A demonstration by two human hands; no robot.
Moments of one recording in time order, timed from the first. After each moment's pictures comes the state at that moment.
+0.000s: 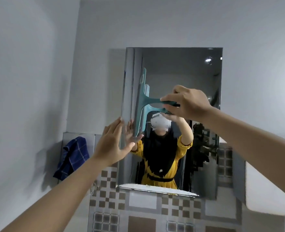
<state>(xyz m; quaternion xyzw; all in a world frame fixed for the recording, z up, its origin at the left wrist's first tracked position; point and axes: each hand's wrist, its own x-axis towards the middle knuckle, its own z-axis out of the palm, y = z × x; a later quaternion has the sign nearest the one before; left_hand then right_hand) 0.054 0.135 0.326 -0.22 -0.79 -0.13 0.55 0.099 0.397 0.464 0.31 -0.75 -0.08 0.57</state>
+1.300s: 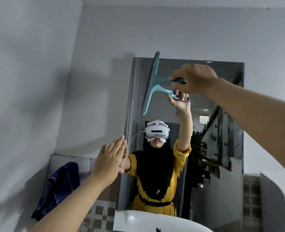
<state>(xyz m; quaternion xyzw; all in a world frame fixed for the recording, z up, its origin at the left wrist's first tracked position) -0.054 0.103 0.347 -0.18 -0.86 -0.04 0.48 0.031 0.367 0.612 0.22 -0.78 -0.15 0.56</state>
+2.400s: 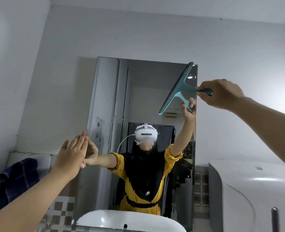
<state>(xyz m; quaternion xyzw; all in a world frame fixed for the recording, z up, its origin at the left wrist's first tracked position) -0.034 0.135 0.350 -0.07 -0.87 -0.01 0.49 0.066 0.573 0.567 0.11 -0.81 -0.06 0.57</state>
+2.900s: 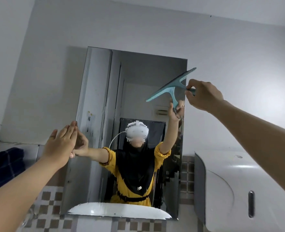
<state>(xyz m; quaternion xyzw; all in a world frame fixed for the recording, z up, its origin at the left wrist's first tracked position) -0.028 0.124 0.375 0.01 -0.89 0.10 0.45 0.065 0.529 0.552 0.06 -0.83 0.05 0.55</state>
